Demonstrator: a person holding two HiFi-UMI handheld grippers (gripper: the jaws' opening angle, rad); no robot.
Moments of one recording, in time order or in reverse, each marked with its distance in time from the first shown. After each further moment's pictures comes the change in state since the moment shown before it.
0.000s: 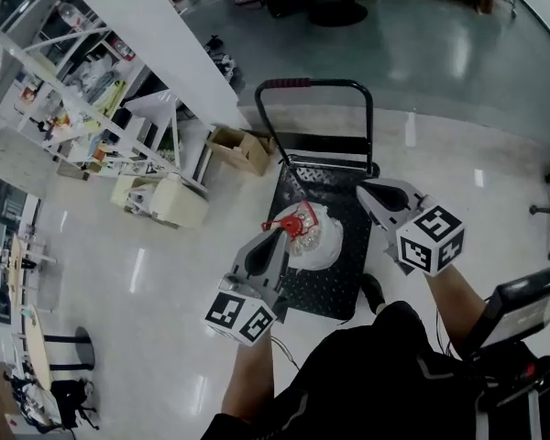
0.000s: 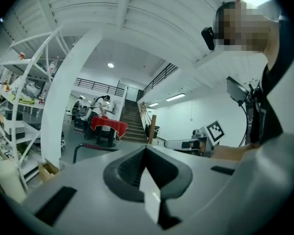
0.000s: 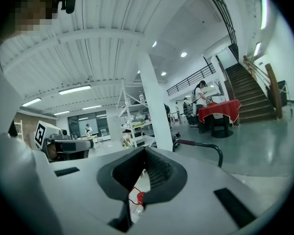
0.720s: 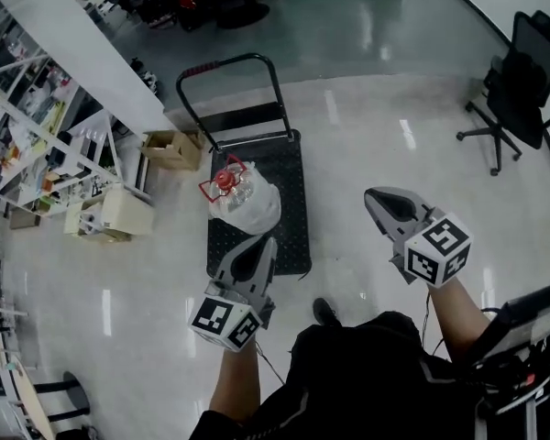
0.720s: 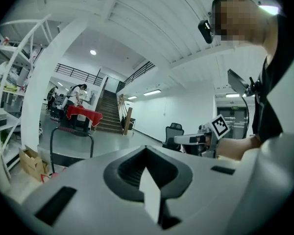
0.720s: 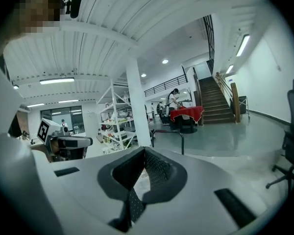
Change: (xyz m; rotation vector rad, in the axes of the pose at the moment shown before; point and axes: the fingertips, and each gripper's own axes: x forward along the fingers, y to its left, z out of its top) left arm -0.175 -0.227 -0.067 0.007 0.082 -0.290; right arm -0.319 0.154 -0.091 0.020 0.011 -0.343
